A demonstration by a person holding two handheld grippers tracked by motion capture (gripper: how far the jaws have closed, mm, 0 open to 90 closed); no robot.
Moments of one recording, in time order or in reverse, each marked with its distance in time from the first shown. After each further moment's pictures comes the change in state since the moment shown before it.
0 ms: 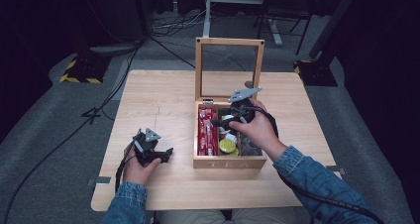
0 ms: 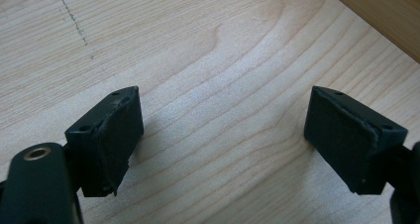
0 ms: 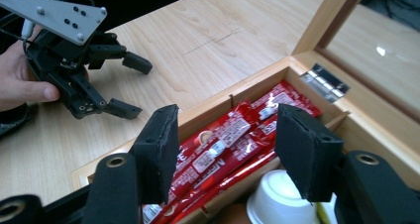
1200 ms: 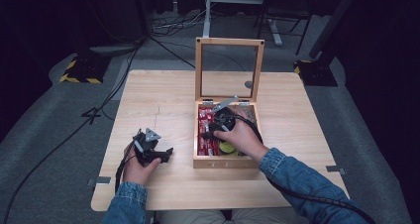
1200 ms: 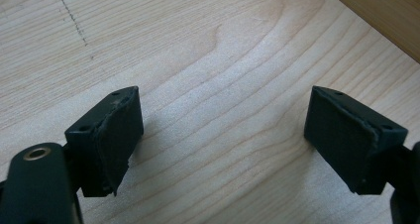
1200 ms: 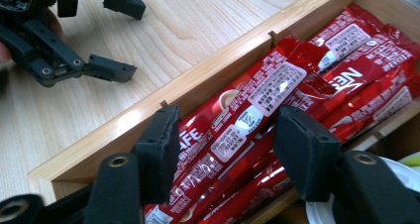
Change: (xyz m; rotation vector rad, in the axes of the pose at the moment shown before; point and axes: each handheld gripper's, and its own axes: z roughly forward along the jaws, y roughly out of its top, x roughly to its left) left arm 0.000 0.000 0.000 0.000 0.000 0.001; right arm 0.011 -0.016 0.059 0.199 0.017 0.062
